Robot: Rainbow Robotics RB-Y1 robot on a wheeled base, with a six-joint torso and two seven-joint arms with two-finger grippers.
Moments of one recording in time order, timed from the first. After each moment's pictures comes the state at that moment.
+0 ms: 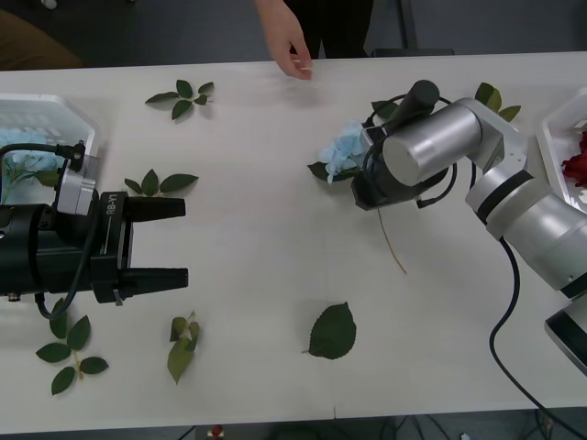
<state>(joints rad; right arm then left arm) -0.84 -0.45 0.53 -1.16 -0.67 1.22 1.30 0.02 0.78 0.03 -1.98 2.05 1.16 -2.68</state>
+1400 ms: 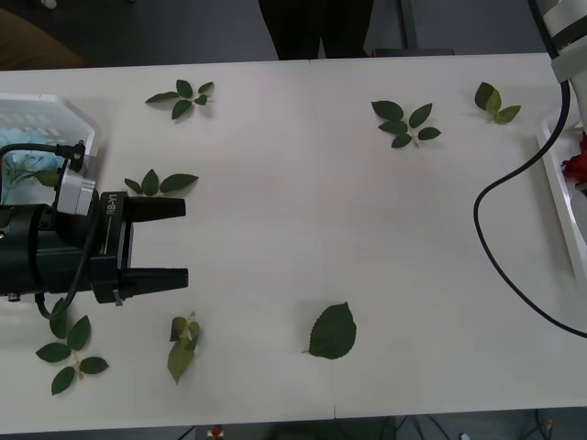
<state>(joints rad) -1.16 -0.50 0.24 -1.25 -1.22 0.50 1.89 0.02 0.78 0.03 -1.98 2.05 1.16 -2.68</state>
